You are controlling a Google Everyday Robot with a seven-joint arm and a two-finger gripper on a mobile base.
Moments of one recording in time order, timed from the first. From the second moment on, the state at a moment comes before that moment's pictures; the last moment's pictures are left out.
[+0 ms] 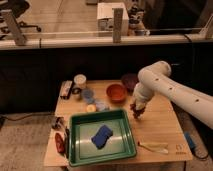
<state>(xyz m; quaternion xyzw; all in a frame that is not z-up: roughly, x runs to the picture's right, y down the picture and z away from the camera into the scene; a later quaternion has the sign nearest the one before) 0.184 0.073 0.758 -0.26 -0.07 -0.09 0.96</state>
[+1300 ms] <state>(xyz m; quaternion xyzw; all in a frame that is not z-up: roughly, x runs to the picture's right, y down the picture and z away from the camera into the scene) 0.119 0.018 0.766 -0.22 -0.11 -0.12 0.96</state>
